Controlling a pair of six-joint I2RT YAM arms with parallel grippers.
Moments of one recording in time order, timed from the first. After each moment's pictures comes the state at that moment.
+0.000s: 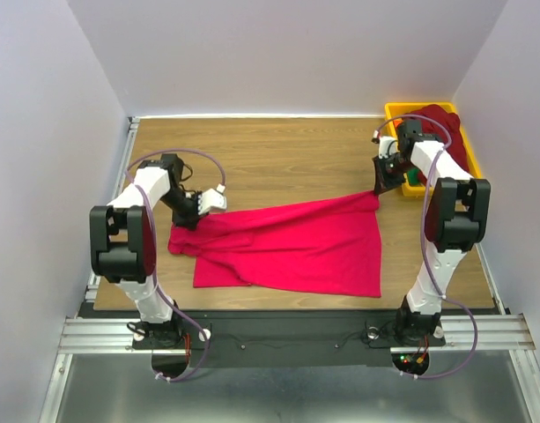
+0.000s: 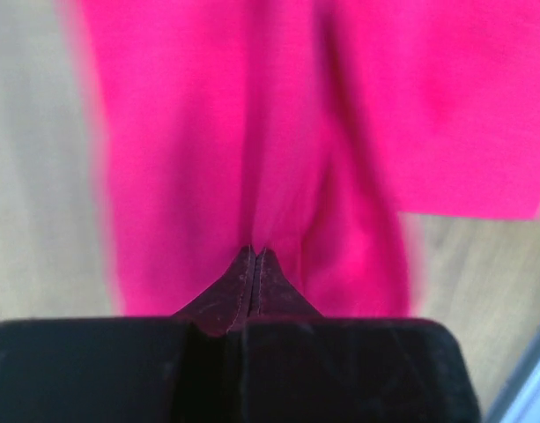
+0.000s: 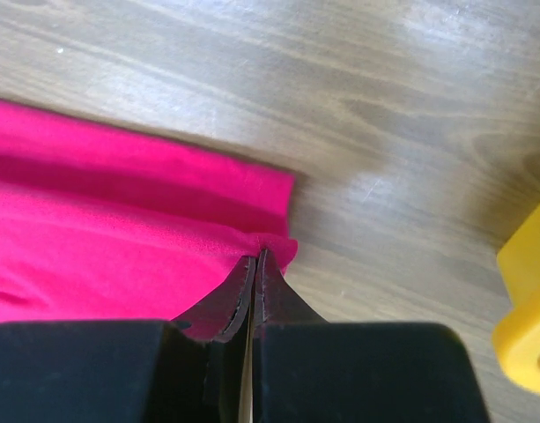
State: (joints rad) left arm -0.03 1.69 1.18 -1.07 0.41 1.43; right arm -0.06 1.97 1.59 -0.89 -0.33 -0.27
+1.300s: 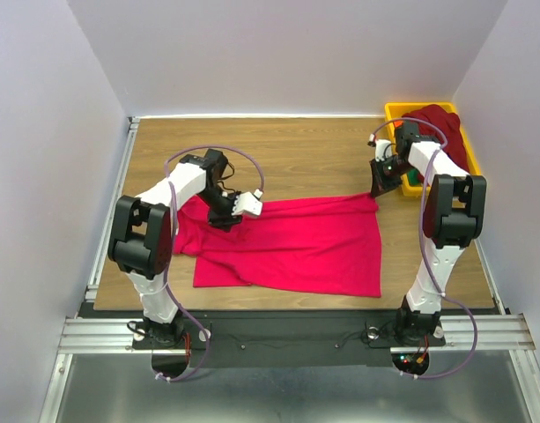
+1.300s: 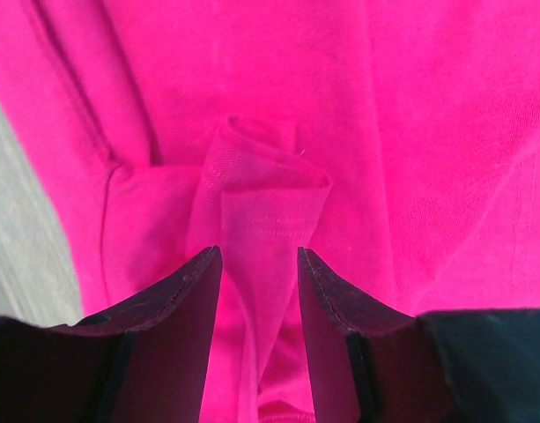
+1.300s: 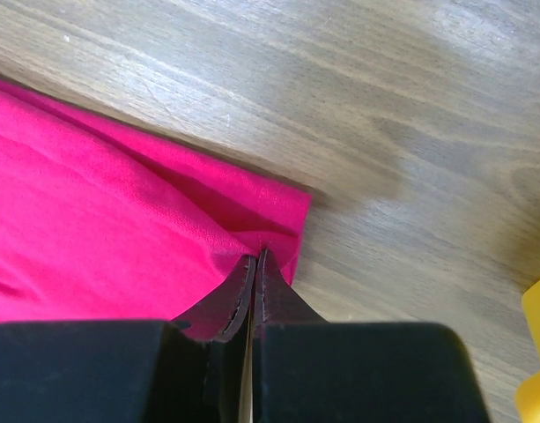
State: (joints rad) left arm -0.32 1.79 1.31 -1.05 0.50 1.42; right arm -0.06 2.03 1.60 -0.89 -0.39 -0.33
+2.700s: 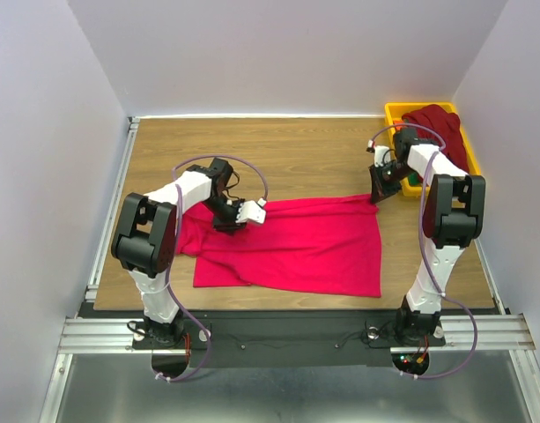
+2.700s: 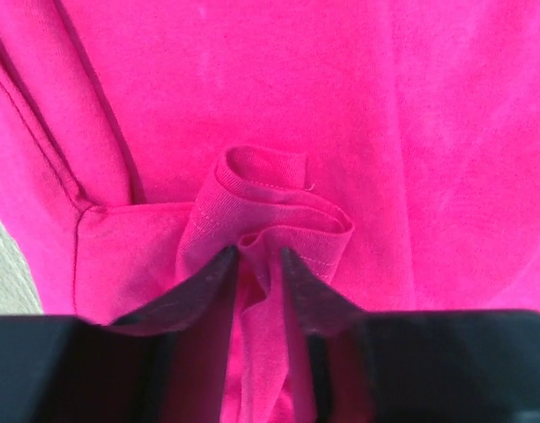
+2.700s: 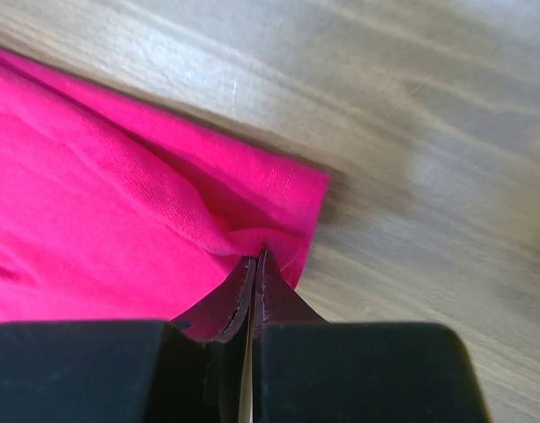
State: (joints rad) left arm -0.35 1.81 1.20 -0.89 0.48 1.40; right arm -0.06 2.03 1.57 -0.91 -0.39 -0.34
